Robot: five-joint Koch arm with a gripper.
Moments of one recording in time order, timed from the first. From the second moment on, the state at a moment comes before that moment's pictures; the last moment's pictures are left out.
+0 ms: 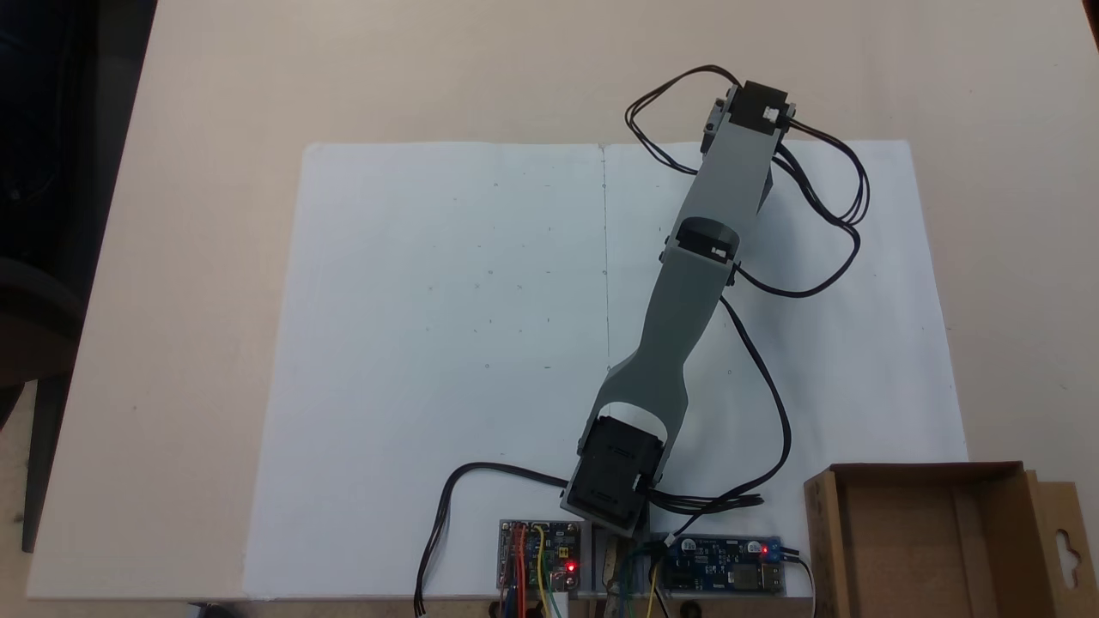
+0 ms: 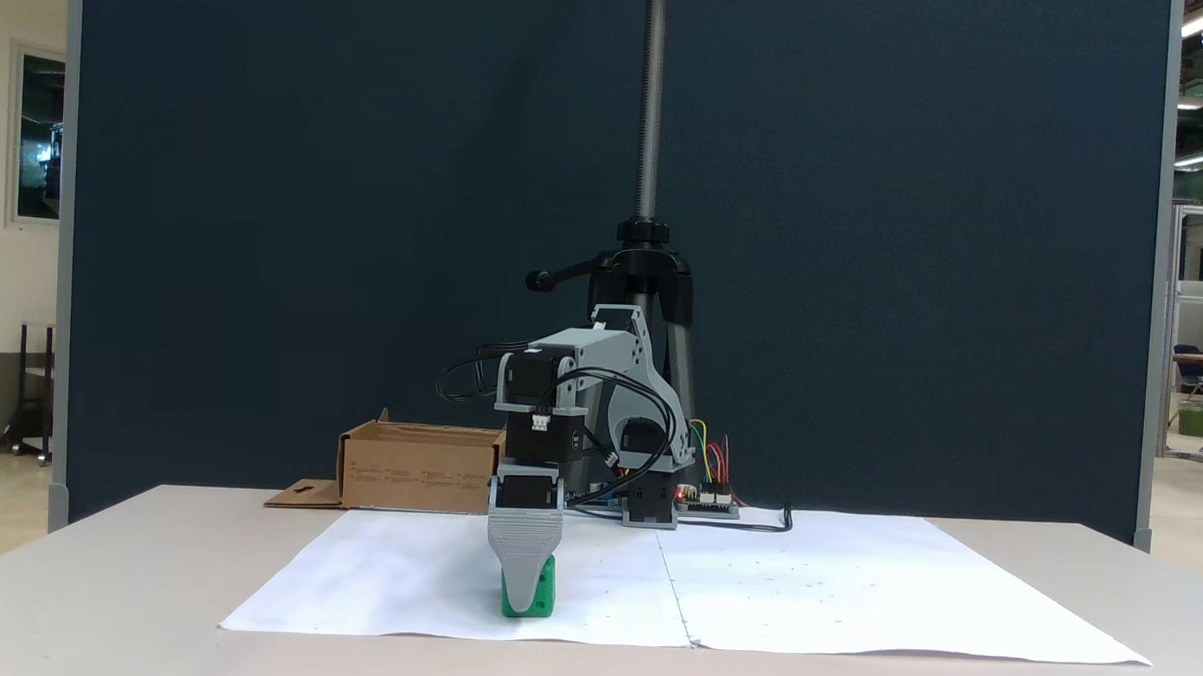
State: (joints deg) arm 22.7 43.6 50.5 53.0 -27.2
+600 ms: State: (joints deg) arm 22.9 42.9 50.2 52.9 -27.2
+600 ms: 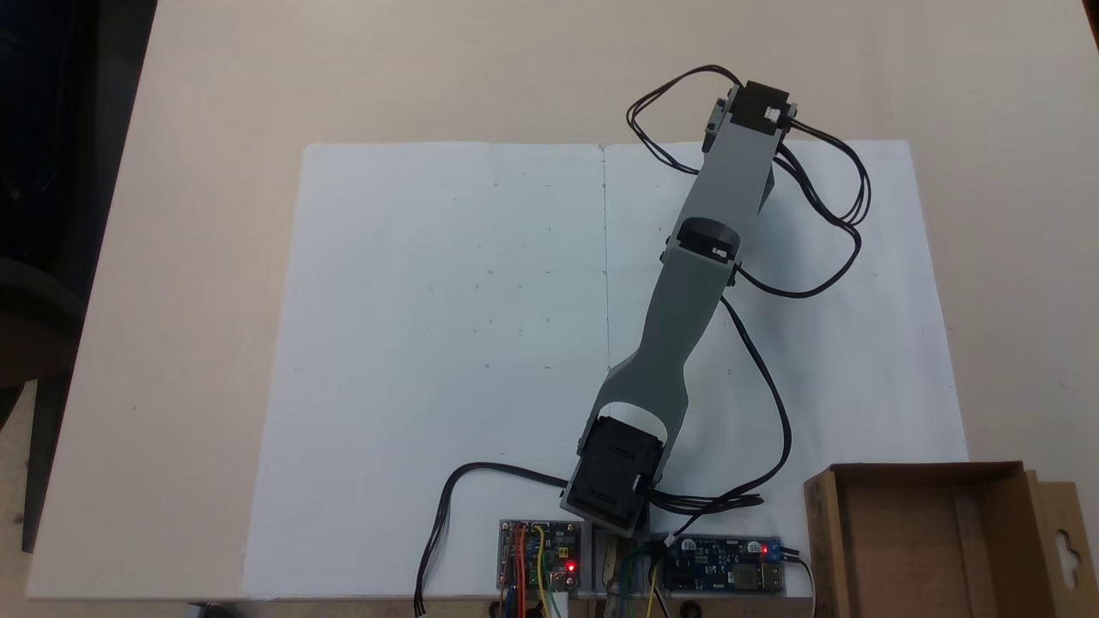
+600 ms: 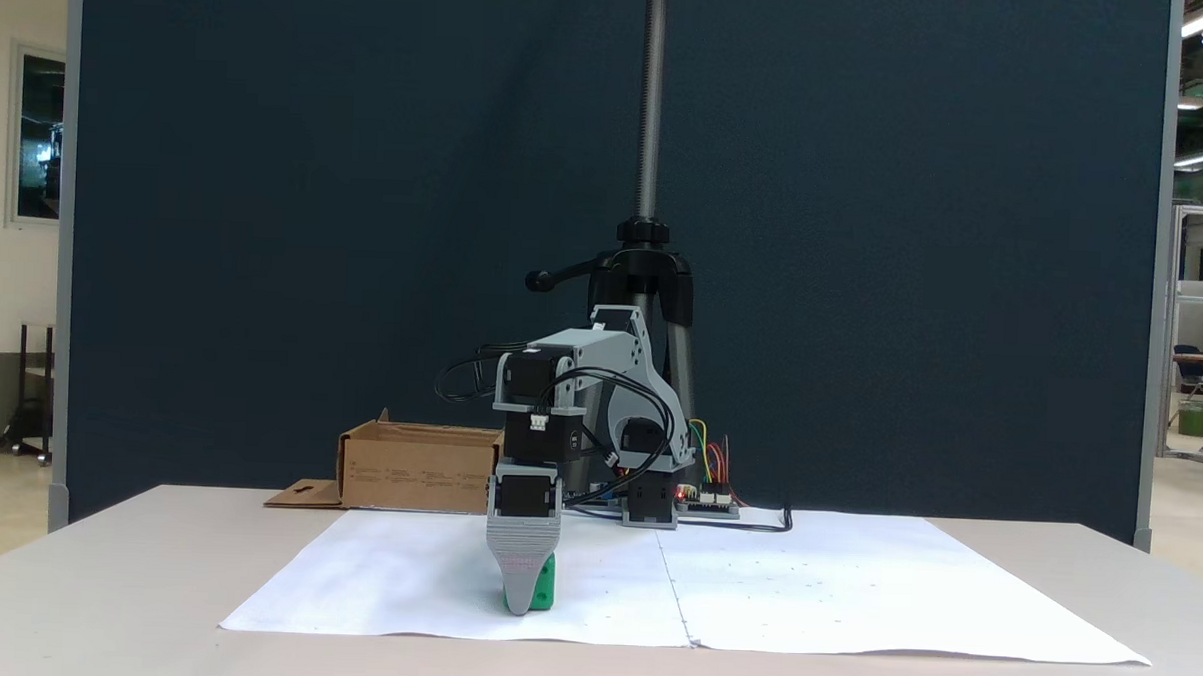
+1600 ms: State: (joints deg) arm 37.4 67.8 50.4 57.1 -27.2
